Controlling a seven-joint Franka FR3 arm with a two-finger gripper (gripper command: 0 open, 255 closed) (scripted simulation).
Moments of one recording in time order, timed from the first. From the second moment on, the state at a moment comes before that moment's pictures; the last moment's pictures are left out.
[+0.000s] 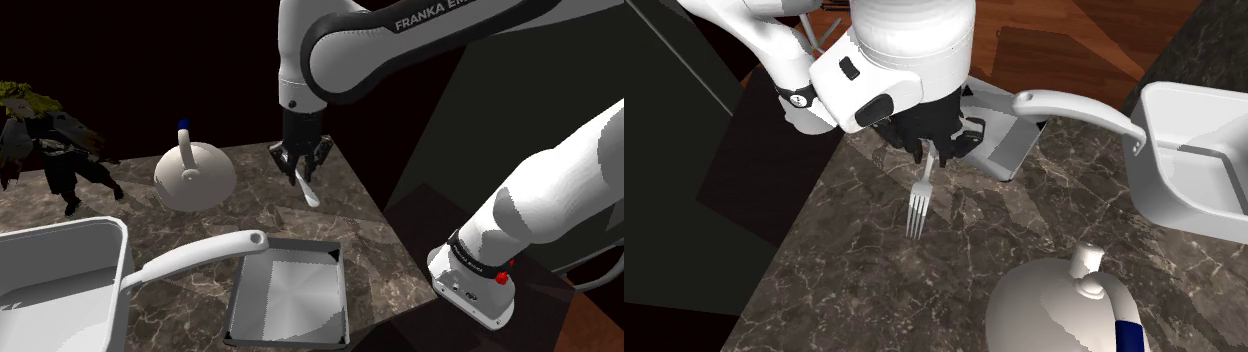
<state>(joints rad) 0.03 -0.21 0.60 -2.33 0.27 2.06 0.76</state>
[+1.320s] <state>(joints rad) 0.22 -0.26 0.86 -2.36 0.41 2.12 1.11</state>
